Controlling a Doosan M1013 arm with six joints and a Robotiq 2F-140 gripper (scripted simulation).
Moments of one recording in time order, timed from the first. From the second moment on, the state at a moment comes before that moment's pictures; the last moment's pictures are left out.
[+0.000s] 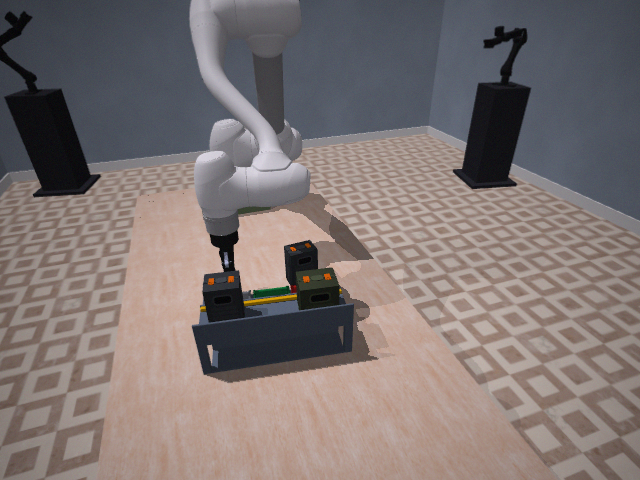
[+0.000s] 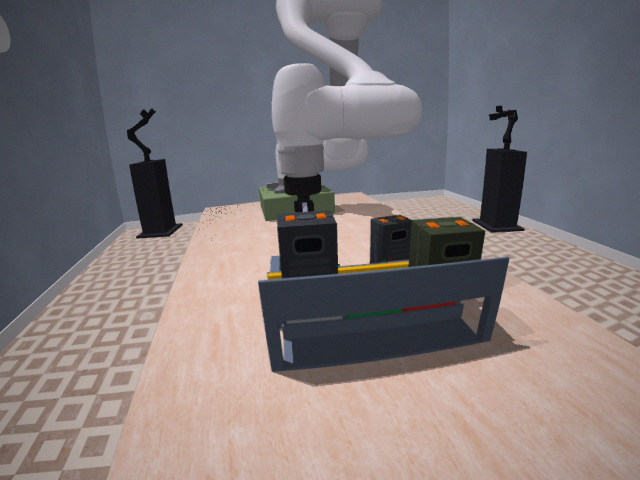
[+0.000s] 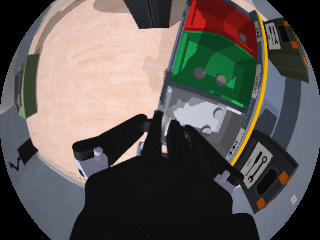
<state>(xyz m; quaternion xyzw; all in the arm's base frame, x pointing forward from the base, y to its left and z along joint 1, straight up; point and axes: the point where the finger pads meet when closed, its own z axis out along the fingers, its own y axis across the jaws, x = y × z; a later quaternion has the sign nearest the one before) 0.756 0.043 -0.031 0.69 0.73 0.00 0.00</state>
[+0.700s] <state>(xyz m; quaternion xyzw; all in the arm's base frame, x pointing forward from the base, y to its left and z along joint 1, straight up) 0.756 0.043 -0.028 0.69 0.73 0.00 0.00</state>
